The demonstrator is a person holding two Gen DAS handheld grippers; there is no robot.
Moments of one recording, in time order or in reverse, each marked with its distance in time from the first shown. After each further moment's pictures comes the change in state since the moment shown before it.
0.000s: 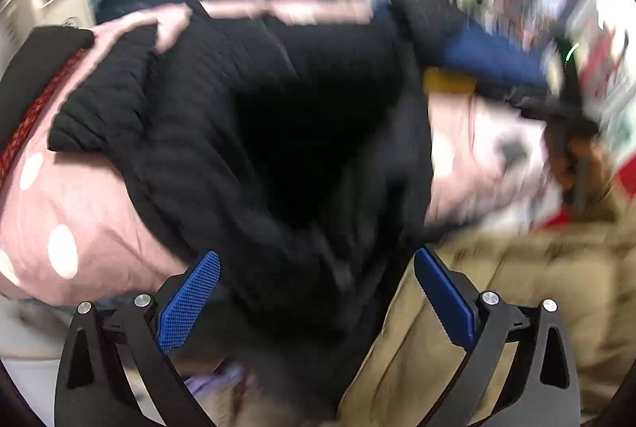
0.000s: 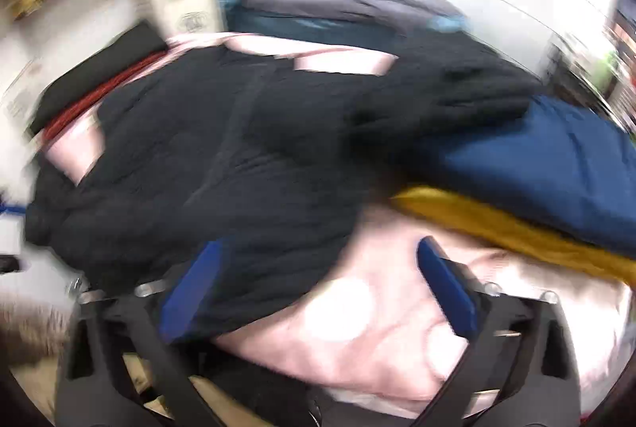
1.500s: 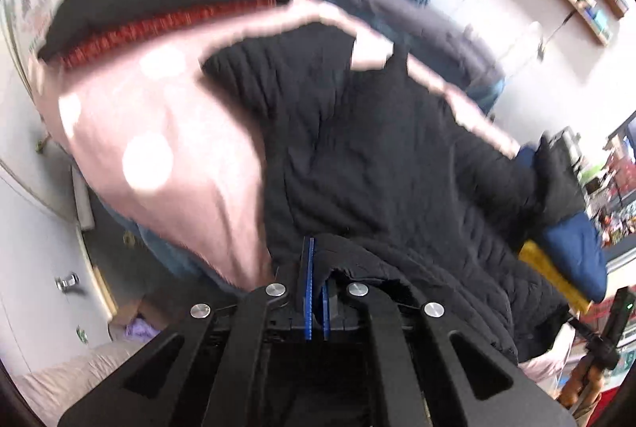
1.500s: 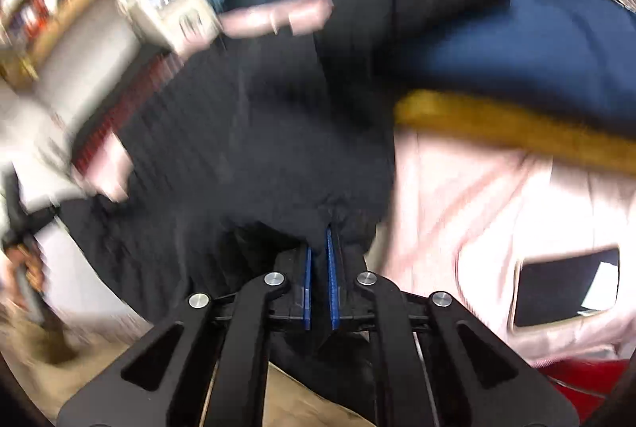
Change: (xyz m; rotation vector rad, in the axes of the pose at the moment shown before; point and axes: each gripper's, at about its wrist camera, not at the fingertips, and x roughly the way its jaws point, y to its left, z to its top) left arm -0.048 0.110 -0.018 -0.736 -0.297 0.182; right arm -0.019 -0.069 -0.010 0.321 0.088 0.210
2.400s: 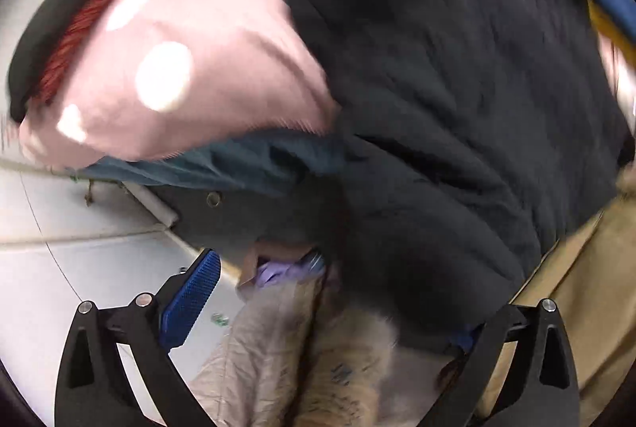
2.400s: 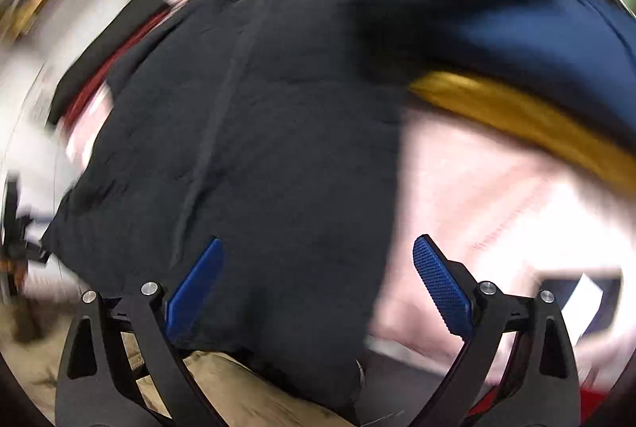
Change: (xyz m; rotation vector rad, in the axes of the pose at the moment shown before) left arm 0.077 0.040 -0.096 0.609 0.538 0.266; right arm 0.091 0.034 -0.024 -0.237 0.177 -0.067
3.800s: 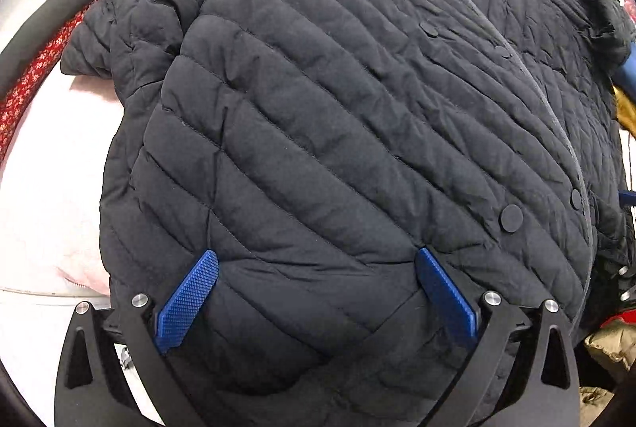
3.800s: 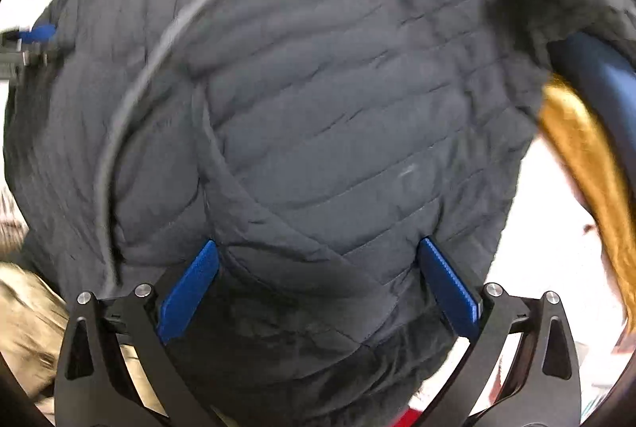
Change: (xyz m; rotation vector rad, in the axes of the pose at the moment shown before) left arm 0.043 -0.050 0.130 -0.143 -0.272 -0.064; right arm 0.088 0.029 0.009 -0.206 0.180 -0.240
